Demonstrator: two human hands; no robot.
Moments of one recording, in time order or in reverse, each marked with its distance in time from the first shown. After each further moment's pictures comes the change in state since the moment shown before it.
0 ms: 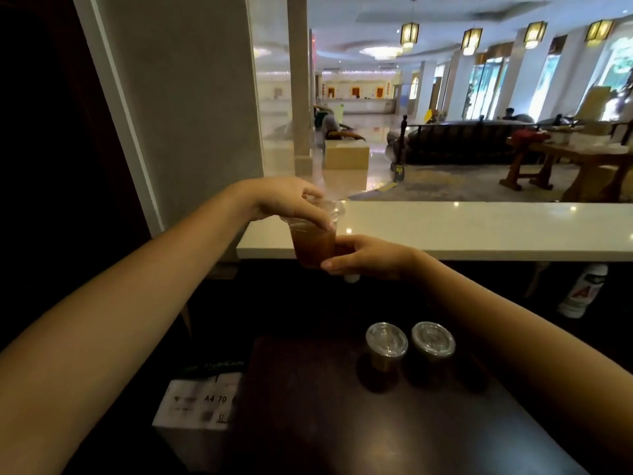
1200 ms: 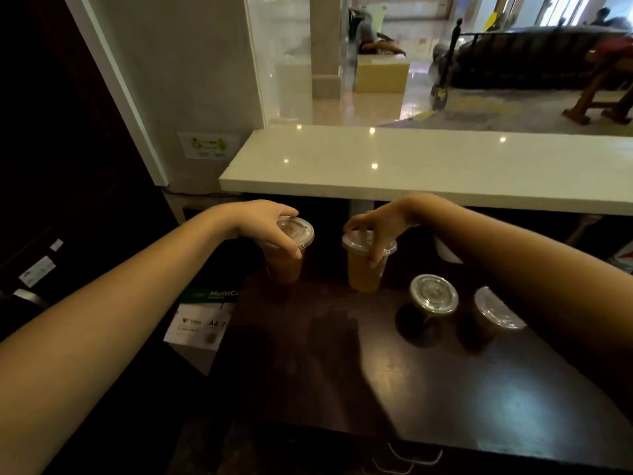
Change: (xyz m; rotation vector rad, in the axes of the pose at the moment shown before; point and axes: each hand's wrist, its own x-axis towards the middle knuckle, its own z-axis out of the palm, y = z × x) left_hand 0.044 -0.080 0.105 0.147 -0.140 -0.210; right_hand 0.031 0.073 -0.065 -1.010 -0.284 0.459
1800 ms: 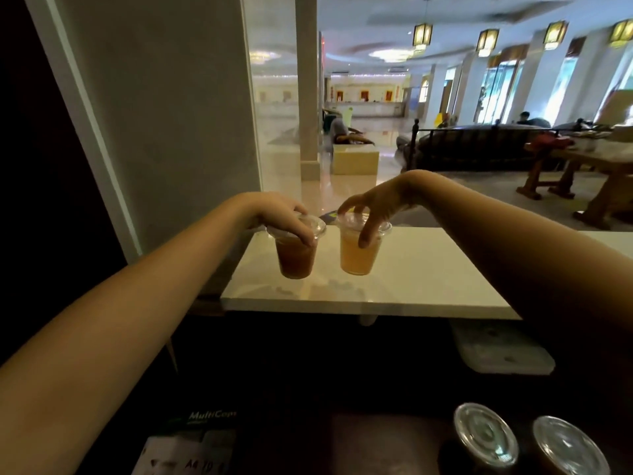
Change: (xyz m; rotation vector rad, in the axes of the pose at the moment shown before) left_hand 0.101 0.003 -0.177 0.035 0.112 0.074; right_hand 0.014 -0.023 -0.202 0.134 0.258 0.103
